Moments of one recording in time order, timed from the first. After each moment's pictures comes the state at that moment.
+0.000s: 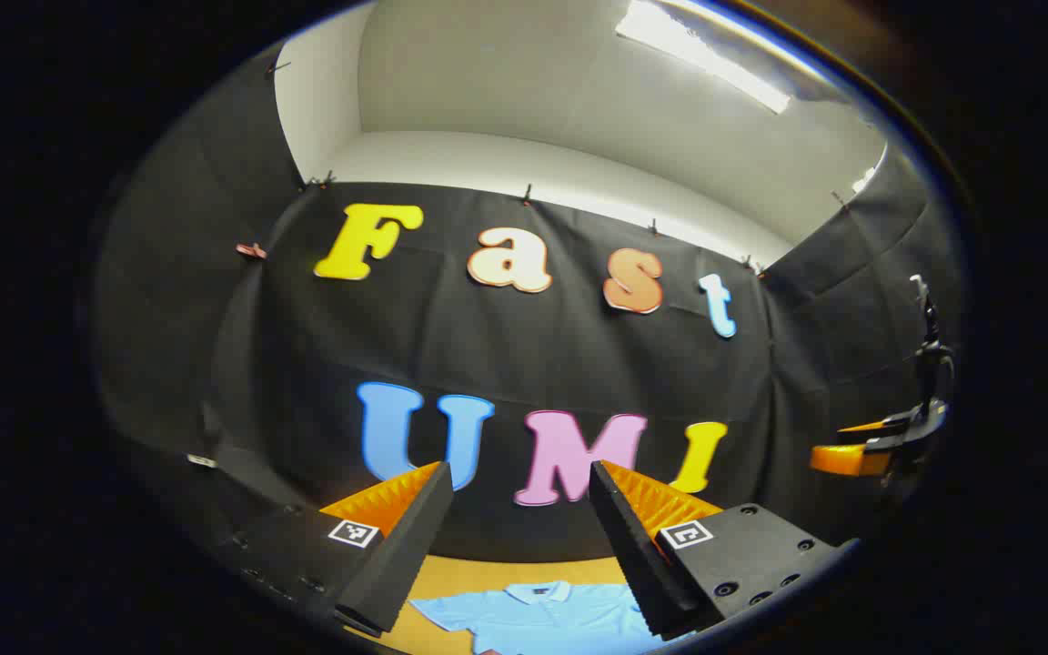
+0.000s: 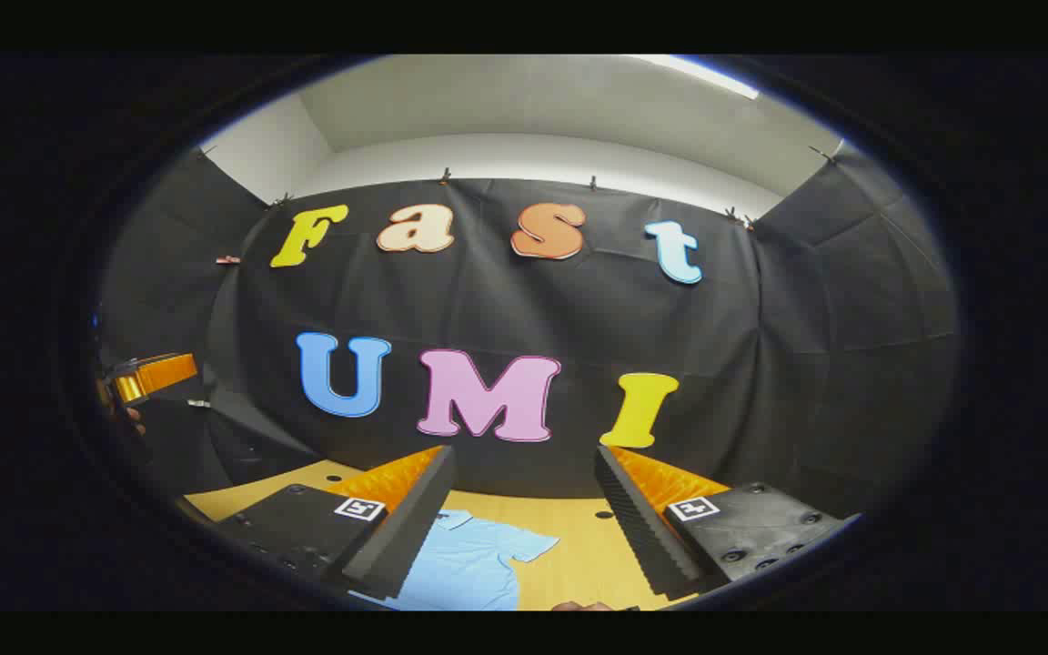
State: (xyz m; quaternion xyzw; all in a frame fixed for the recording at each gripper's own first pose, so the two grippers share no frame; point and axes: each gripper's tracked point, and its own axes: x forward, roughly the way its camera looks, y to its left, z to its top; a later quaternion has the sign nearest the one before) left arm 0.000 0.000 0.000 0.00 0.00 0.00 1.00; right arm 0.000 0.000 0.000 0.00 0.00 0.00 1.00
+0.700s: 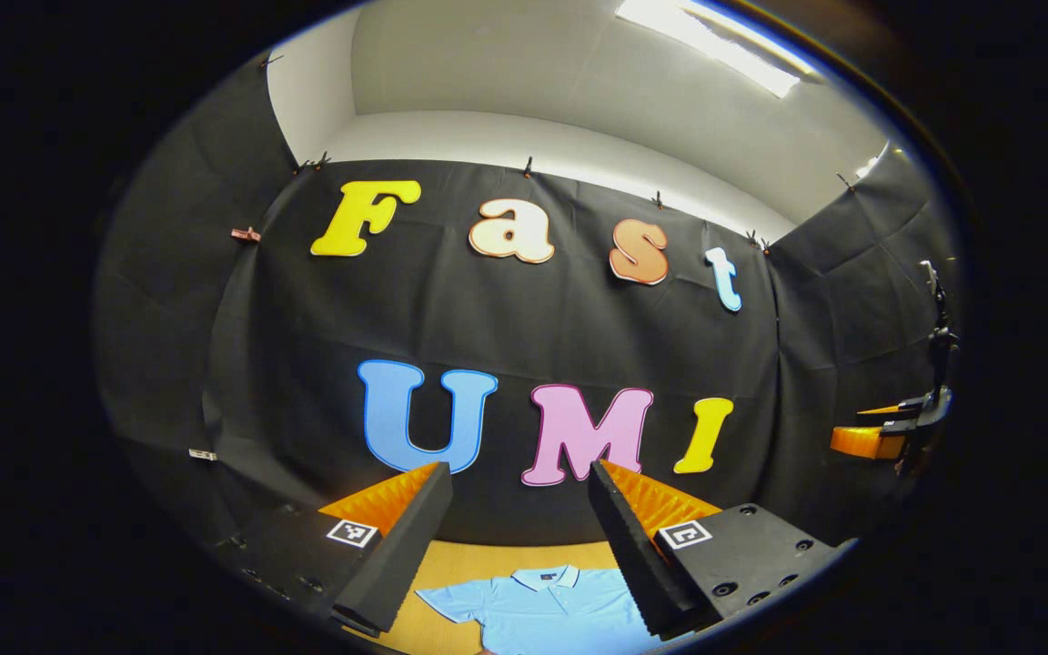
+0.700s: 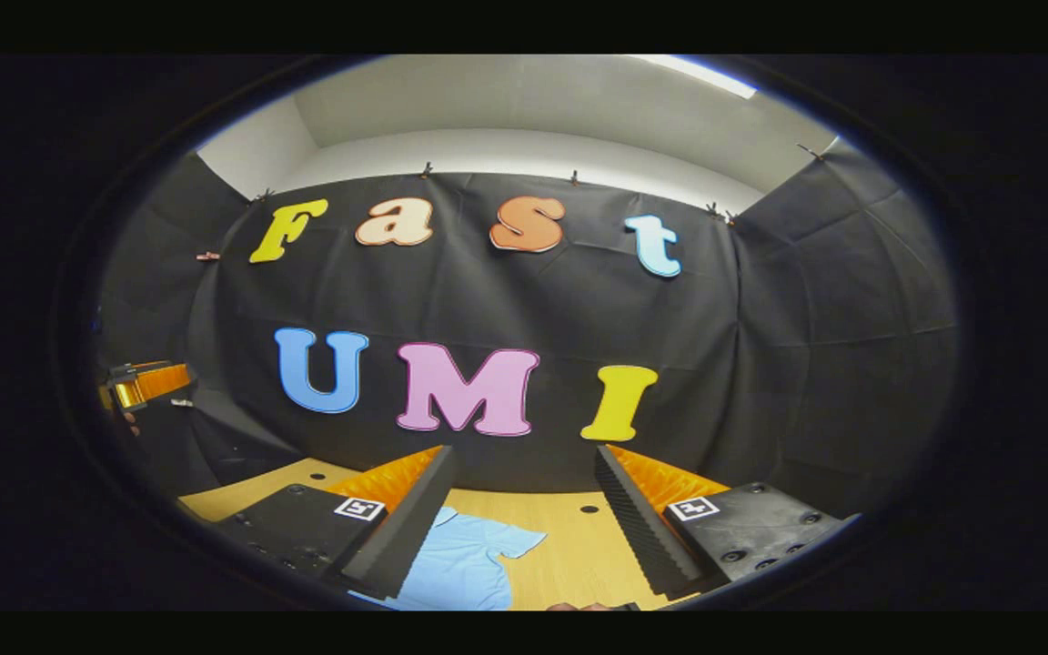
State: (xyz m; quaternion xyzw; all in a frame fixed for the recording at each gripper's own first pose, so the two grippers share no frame) left arm 0.013 0.038 -0.028 0.02 0.06 0.05 1.00; right arm 0.006 -0.003 -0.015 0.00 0.01 -0.02 1.00
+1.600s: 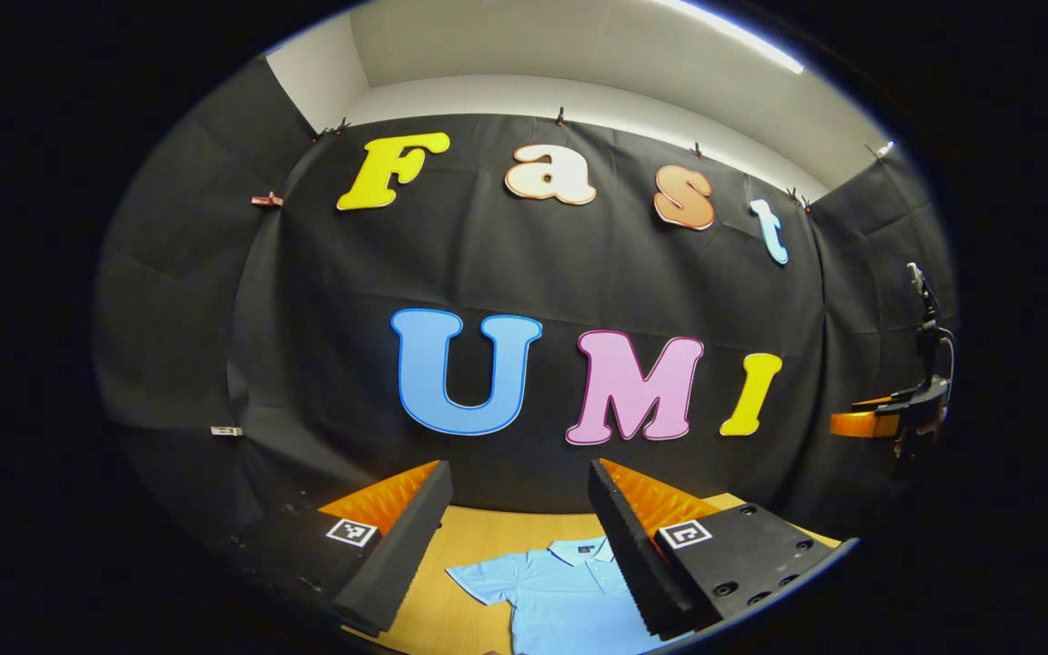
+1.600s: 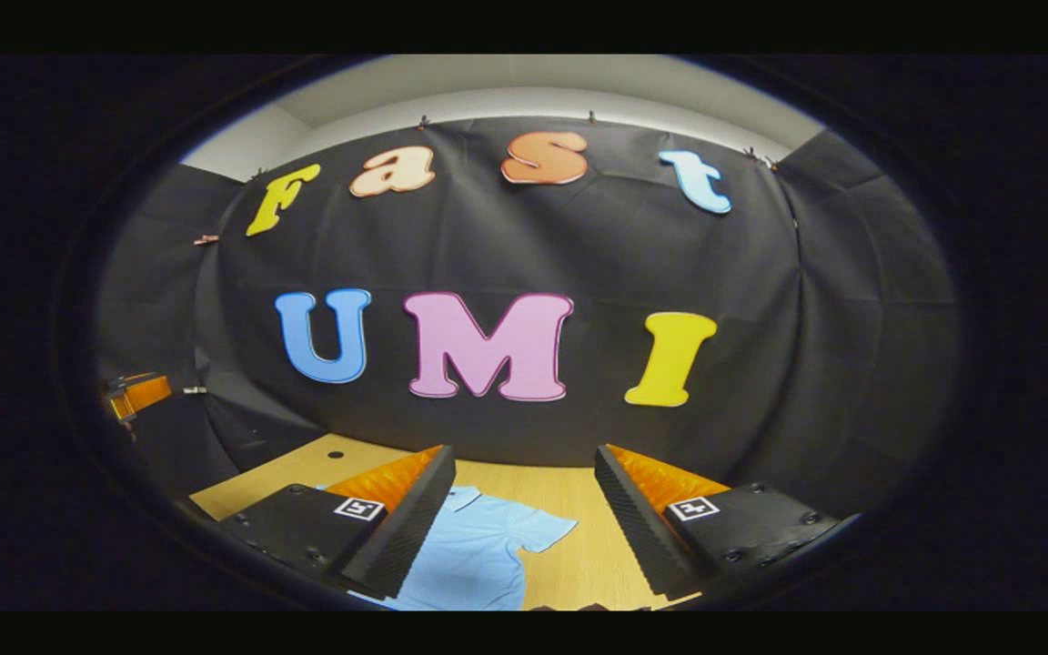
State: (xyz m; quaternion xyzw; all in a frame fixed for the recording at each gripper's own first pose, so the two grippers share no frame) left arm 0.052 0.079 -0.093 0.04 0.13 0.10 0.99; right arm 0.140 -0.004 -0.109 0.03 0.13 0.05 0.99
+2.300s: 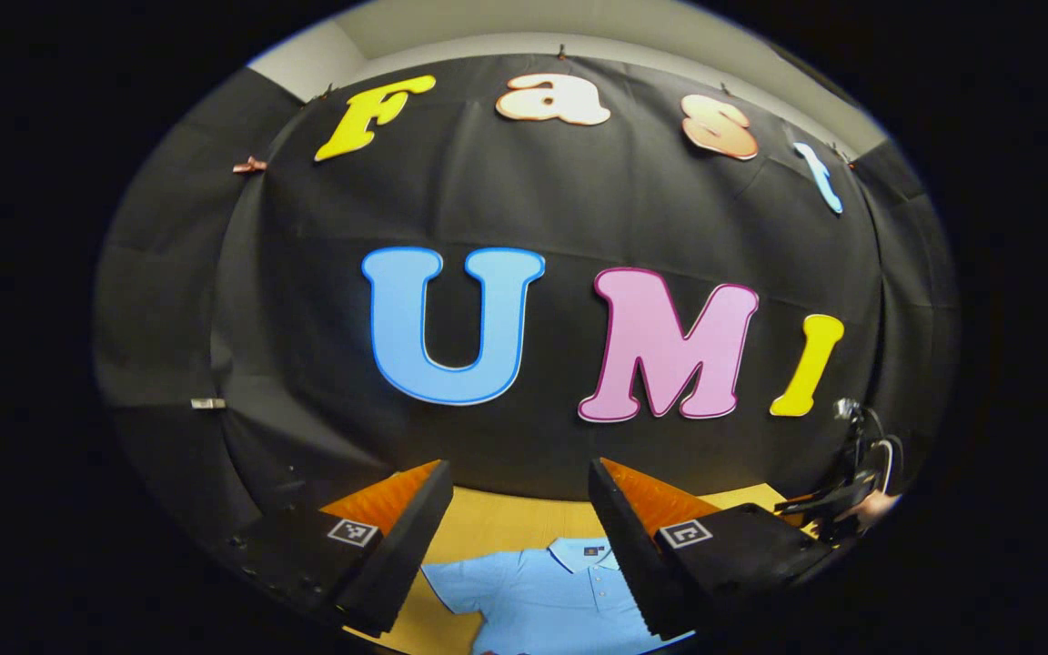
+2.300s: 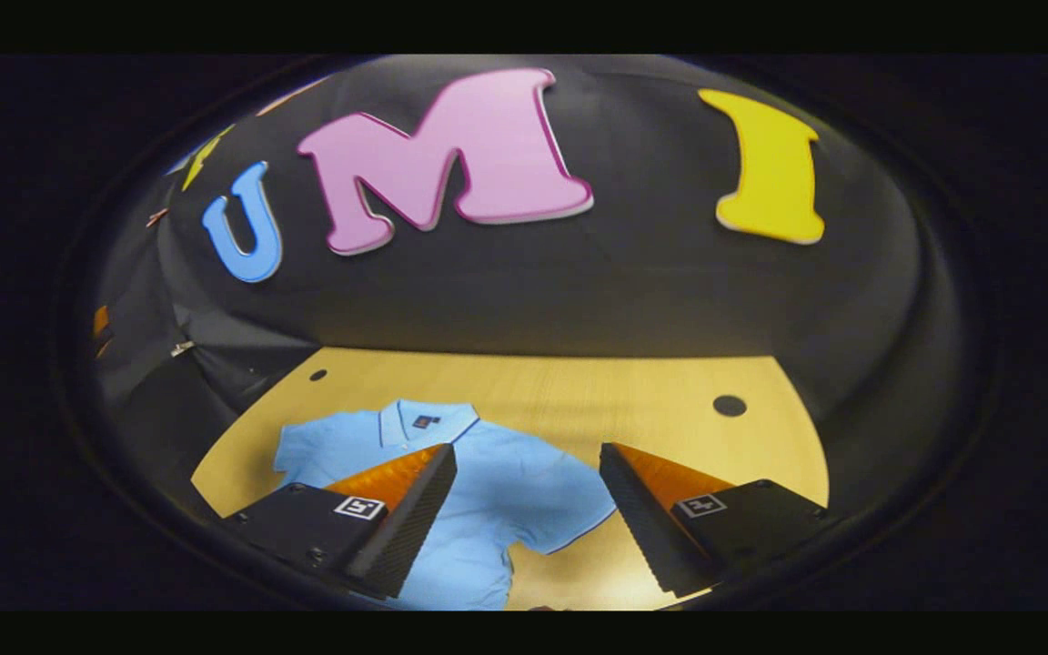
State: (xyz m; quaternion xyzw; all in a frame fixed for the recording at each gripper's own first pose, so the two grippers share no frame) left arm 0.173 0.076 -0.194 0.02 0.21 0.18 0.96; right arm 0.300 -0.003 -0.425 0.10 0.39 0.13 0.91
